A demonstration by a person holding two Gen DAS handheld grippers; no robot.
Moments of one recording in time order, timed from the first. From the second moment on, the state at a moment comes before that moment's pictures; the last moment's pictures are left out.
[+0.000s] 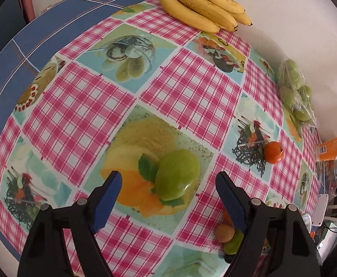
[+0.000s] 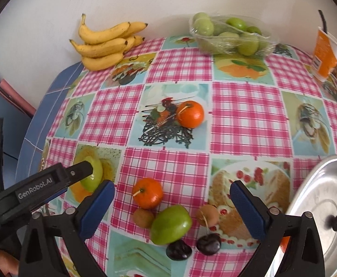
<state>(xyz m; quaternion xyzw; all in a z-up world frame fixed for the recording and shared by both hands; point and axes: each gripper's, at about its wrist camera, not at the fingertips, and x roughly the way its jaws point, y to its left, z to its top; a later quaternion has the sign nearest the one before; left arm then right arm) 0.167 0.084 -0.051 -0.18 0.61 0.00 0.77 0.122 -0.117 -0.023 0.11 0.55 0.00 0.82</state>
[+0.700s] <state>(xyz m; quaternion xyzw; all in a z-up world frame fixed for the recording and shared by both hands) 0.180 0.070 -0.071 -0.19 0.63 -0.02 0.75 0.140 -0.078 -0.060 0.07 0.59 0.02 0.80</state>
